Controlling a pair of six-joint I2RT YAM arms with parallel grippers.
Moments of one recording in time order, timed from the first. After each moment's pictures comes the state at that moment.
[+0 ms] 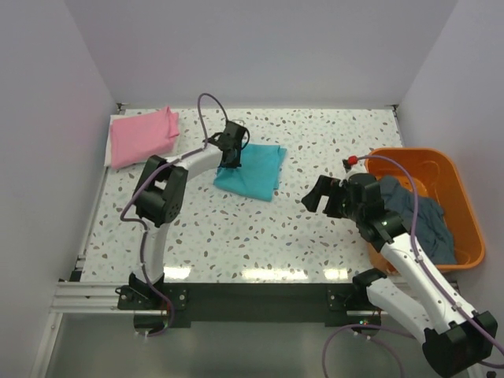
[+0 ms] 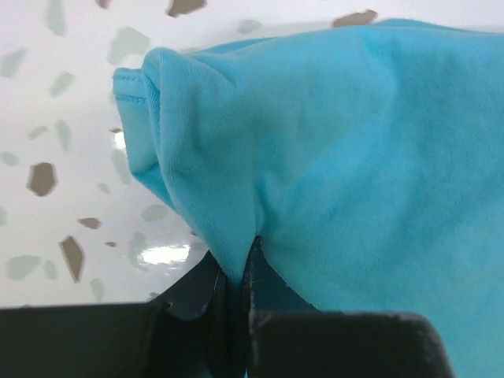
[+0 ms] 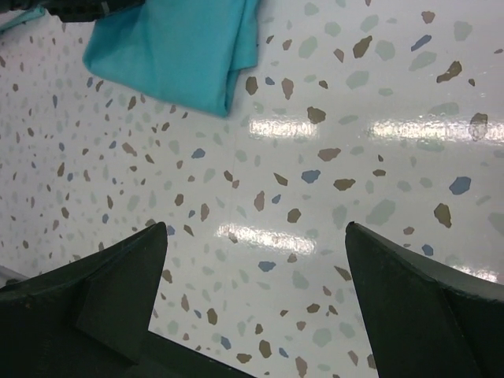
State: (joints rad) left arm -0.48 2.14 1.56 -0.36 -0.25 -0.34; right arm 0.38 0.82 0.71 -0.49 -0.08 0.57
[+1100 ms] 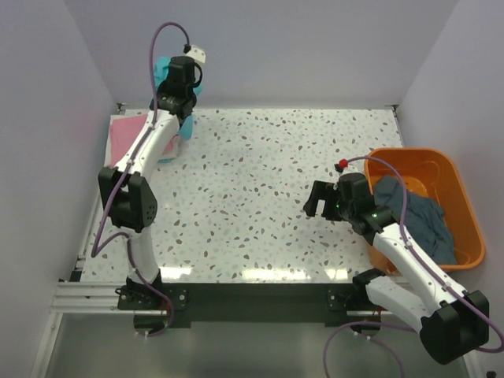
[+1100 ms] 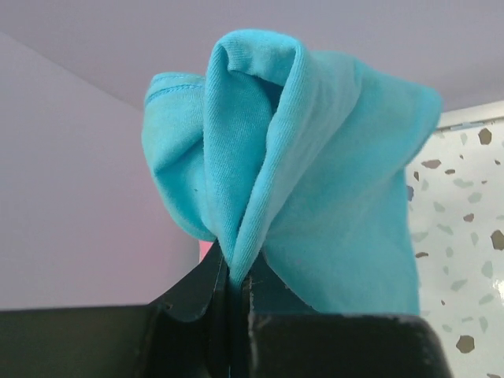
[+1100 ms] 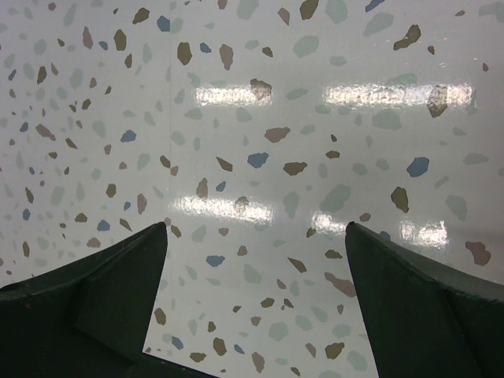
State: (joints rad) left arm -0.26 1.97 1.94 -0.34 -0.60 0.43; right arm 0.38 0.94 0.68 -0.51 -0.01 0.49
